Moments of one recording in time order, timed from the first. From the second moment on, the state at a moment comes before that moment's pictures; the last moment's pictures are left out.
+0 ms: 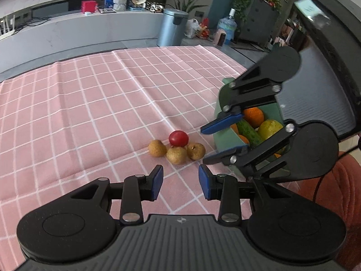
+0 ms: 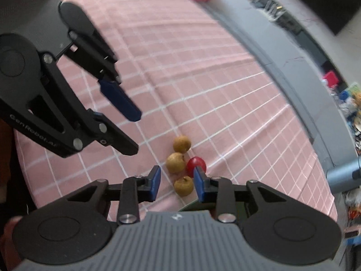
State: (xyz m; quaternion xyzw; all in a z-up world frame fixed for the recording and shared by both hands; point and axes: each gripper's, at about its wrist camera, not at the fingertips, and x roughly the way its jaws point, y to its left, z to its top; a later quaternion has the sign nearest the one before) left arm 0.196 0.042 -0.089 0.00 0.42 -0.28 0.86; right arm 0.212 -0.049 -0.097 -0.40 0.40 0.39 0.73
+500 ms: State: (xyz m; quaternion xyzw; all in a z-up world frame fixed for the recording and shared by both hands) left arm 0.224 0.023 -0.114 -0.01 0.44 -0.28 0.85; right arm 0.268 -0.031 -0.120 -0.44 0.51 0.41 0.62
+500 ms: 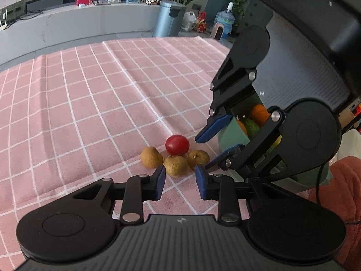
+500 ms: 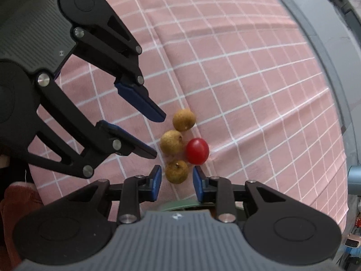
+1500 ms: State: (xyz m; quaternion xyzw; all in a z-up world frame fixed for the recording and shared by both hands) left arm 0.238 0.022 -0.126 -0.07 0.46 -0.24 0.85; right arm 0.270 -0.032 -0.139 -0.43 0.52 0.43 0.61
